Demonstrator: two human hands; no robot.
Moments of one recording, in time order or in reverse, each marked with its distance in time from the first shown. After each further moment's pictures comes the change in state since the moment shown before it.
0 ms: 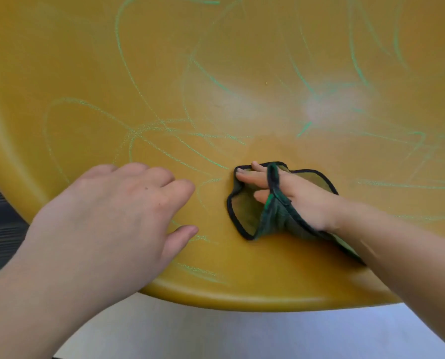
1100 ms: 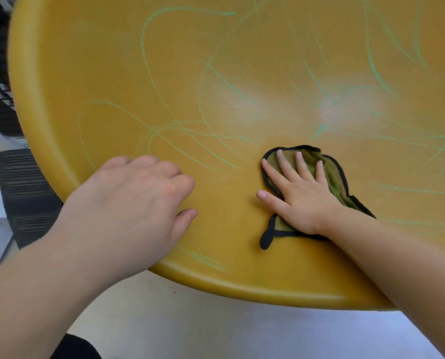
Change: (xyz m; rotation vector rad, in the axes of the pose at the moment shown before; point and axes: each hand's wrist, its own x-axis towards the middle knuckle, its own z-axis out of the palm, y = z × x) left_hand -0.008 0.001 -0.009 0.240 -0.317 -0.156; right_hand 0.015 0.039 0.027 -0.450 0.148 0.219
